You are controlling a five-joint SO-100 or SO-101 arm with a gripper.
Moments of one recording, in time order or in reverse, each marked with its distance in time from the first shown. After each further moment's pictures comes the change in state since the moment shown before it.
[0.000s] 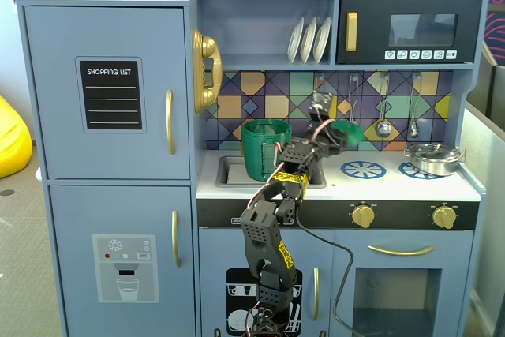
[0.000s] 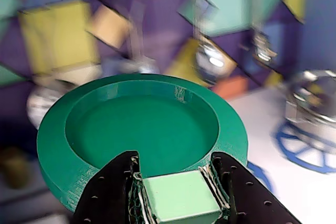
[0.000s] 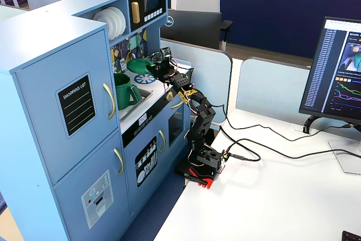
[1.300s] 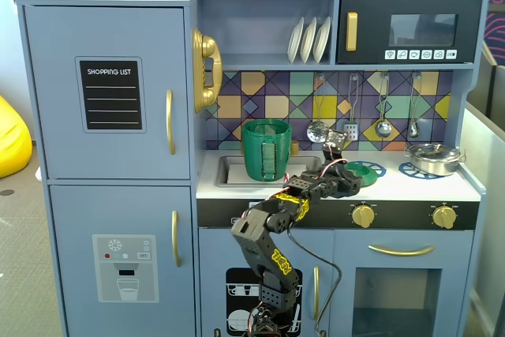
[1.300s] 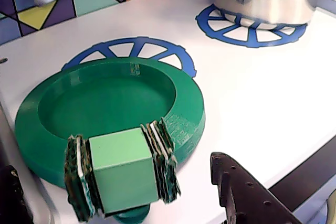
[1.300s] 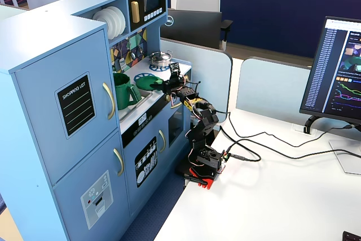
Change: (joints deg) arm 9.5 7.8 31.6 -13.5 -0.7
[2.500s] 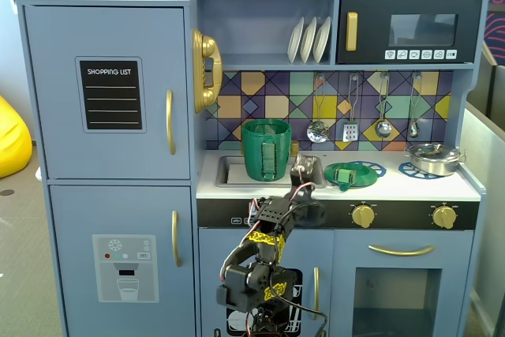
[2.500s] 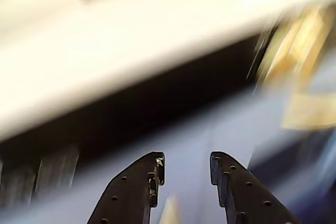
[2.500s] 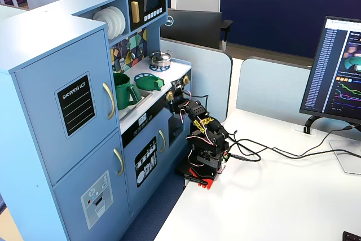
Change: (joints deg) arm -7.3 40.2 24.4 26.8 -1.4
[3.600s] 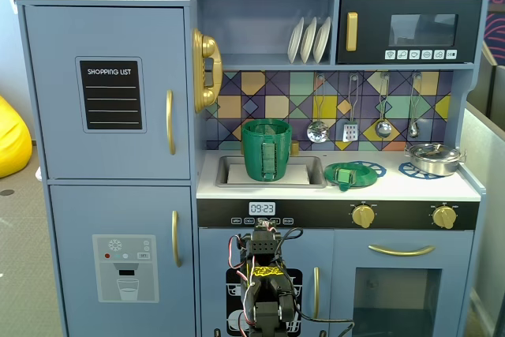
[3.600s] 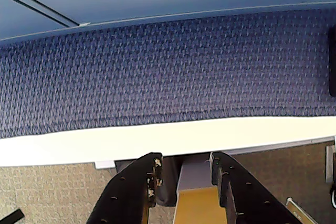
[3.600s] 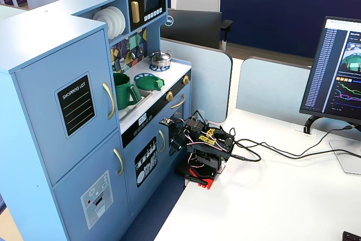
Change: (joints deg) arm -30.9 21.6 26.6 44.9 7.1
